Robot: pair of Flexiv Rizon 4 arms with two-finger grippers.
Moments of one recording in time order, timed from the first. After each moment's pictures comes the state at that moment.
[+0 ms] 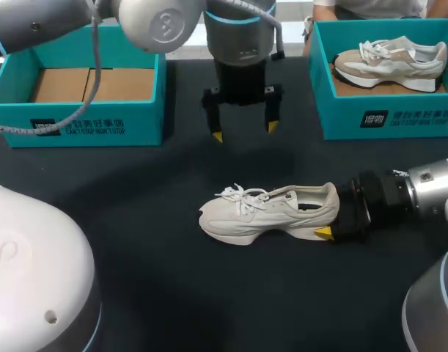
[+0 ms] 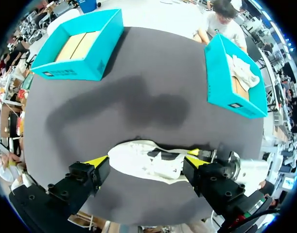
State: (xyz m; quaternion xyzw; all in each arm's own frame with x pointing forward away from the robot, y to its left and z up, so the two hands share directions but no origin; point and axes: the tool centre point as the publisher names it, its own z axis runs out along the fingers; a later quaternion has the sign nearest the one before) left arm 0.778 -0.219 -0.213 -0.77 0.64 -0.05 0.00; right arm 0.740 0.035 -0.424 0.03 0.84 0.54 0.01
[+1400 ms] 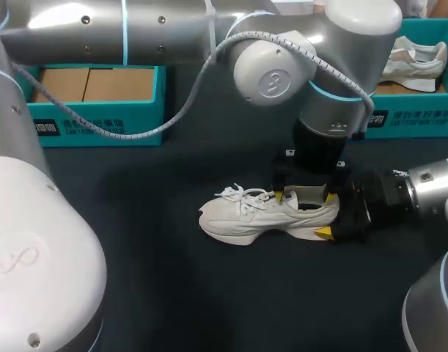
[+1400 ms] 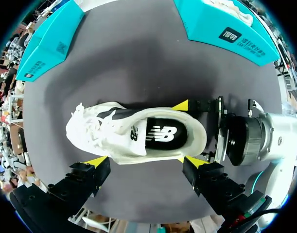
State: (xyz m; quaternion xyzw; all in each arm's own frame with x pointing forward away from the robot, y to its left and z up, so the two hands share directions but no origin) left arm 0.703 -0.321 -0.313 -0.71 0.70 0.05 0.01; right arm 0.740 0.035 -0.424 0.03 0.84 0.54 0.01
